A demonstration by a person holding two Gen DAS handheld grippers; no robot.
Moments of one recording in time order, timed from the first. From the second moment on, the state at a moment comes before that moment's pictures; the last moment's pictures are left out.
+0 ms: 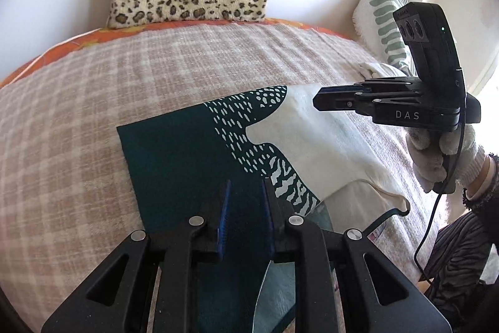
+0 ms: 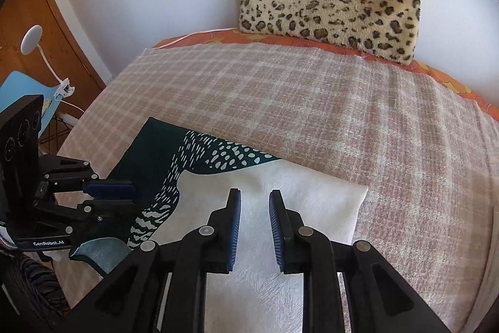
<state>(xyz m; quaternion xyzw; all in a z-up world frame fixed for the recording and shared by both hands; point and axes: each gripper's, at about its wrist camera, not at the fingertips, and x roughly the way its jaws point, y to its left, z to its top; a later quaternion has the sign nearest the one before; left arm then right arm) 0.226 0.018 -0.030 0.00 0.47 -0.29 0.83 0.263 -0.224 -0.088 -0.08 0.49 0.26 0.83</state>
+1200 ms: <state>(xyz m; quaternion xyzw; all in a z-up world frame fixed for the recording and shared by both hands) 0.148 0.087 -0.068 -0.26 0.53 -0.19 0.79 0.294 -0.329 -0.125 0.18 0.51 0.28 0.80</state>
